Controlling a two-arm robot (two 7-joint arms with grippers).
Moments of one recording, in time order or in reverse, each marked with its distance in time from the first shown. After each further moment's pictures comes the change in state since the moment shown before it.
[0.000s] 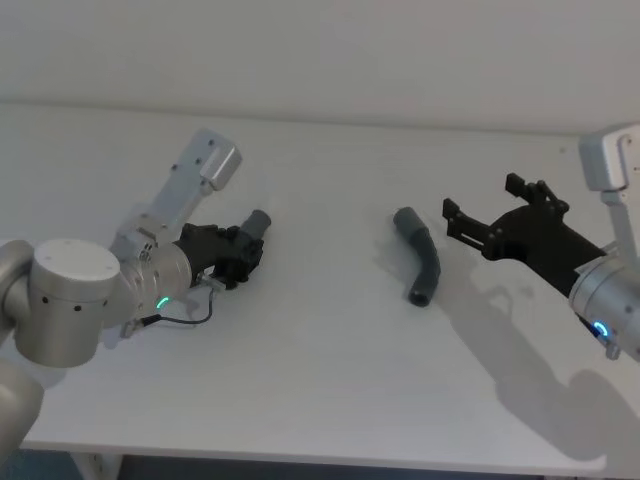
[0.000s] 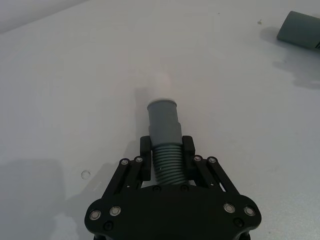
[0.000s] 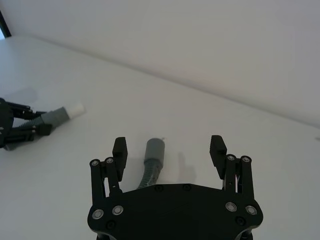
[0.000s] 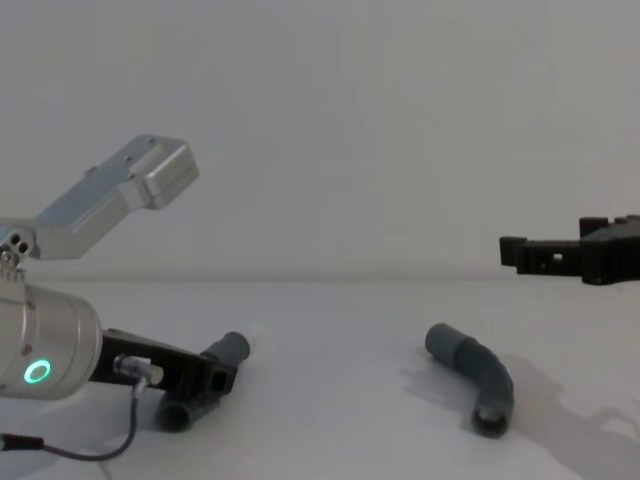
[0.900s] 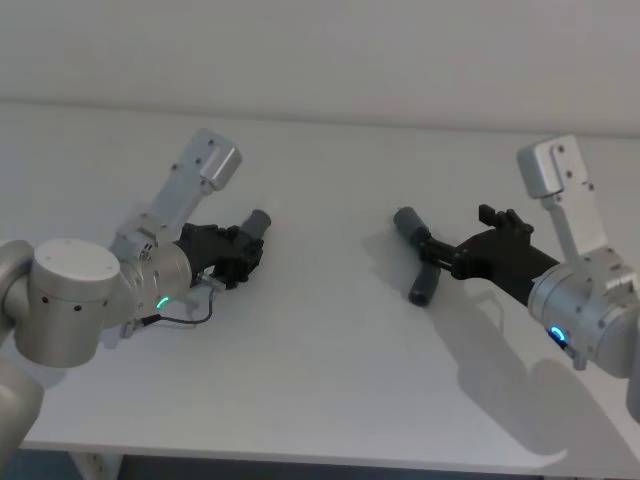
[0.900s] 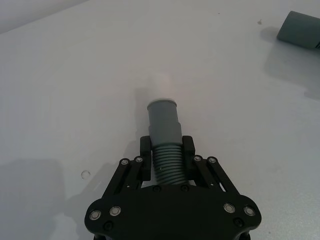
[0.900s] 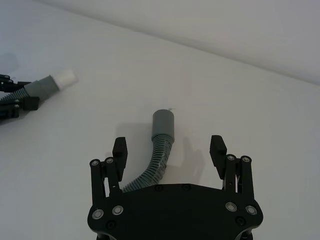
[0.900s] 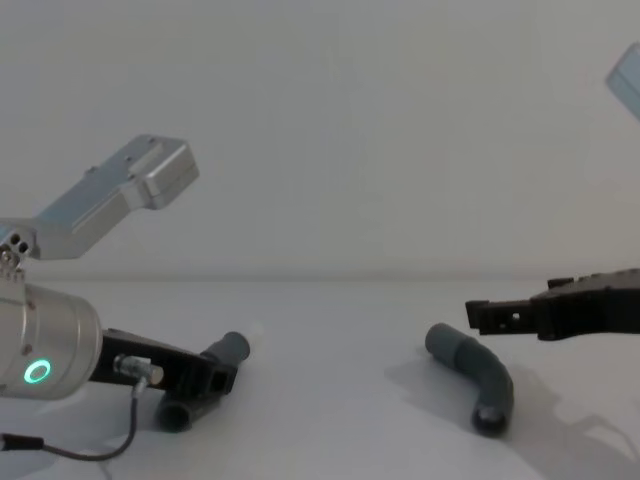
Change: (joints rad) left arm 0.000 0.000 0.000 0.000 0.000 0.000 0.000; right arm 0.043 -0.060 -0.069 0.032 -0.059 0.171 -0.074
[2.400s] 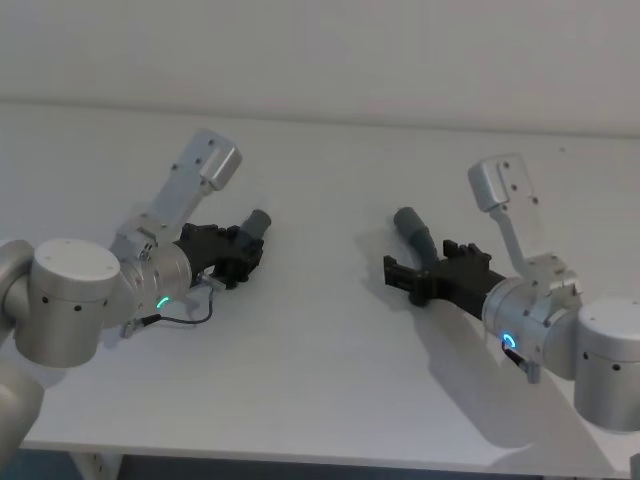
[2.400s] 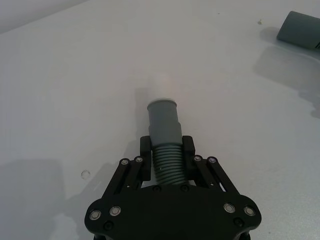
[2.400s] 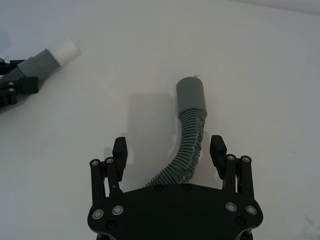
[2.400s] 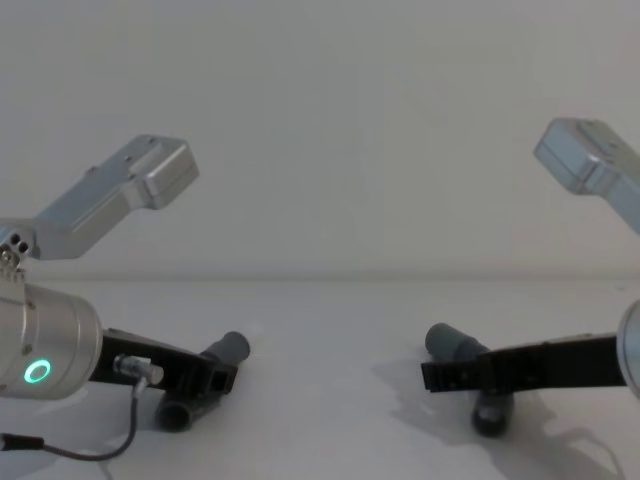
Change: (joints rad) left arm 0.000 0.000 0.000 0.000 0.000 0.000 0.000; right arm 0.032 -0.123 -0.021 0.085 -0.012 0.142 -0.029
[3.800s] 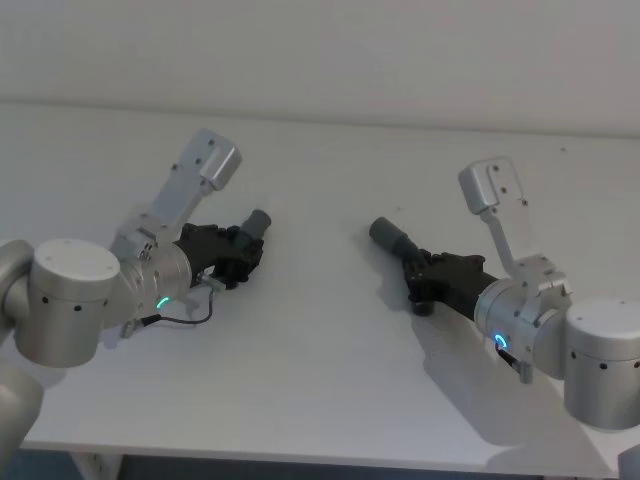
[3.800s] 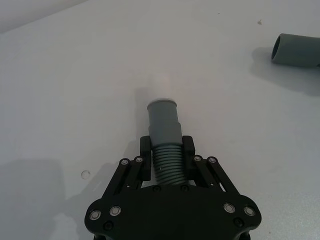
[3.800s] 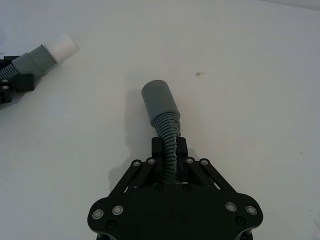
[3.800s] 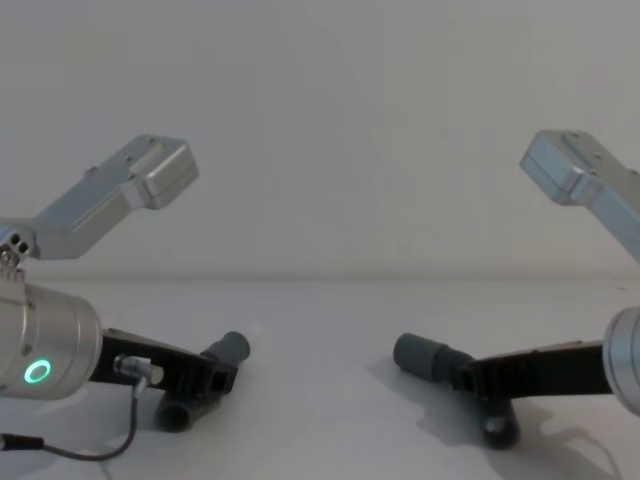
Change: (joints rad) left arm 0.000 0.000 0.000 0.000 0.000 0.000 0.000; right arm 0.009 -0.020 -0.007 0.027 -0.025 -0.002 0.000
